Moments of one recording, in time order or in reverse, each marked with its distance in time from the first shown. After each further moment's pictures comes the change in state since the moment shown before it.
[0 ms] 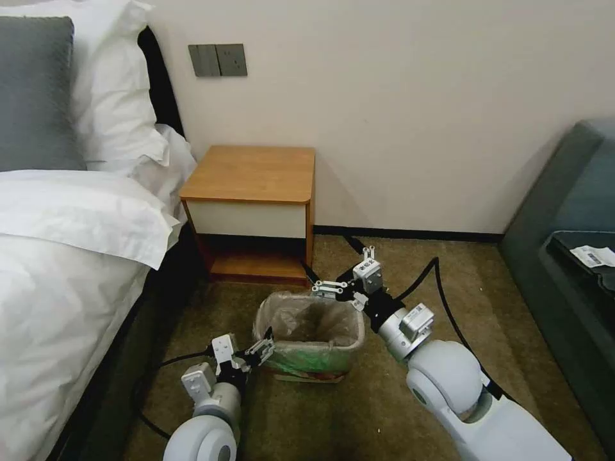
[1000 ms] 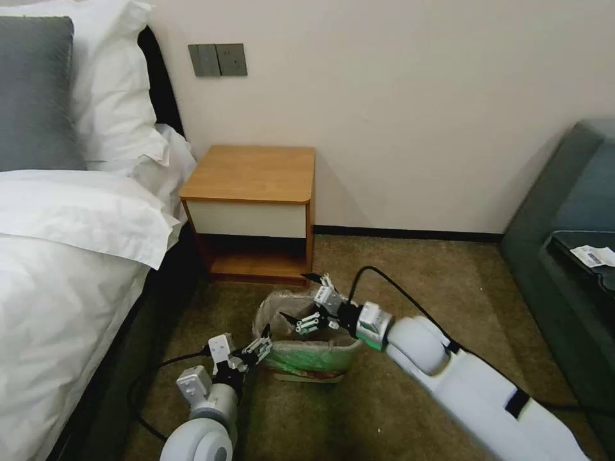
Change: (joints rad) left arm -0.002 -0.015 -0.017 0.045 0.015 -0.056 0.059; right arm 0.467 -0.073 -0.382 -0.434 -0.030 0.002 -0.330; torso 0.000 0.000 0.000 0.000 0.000
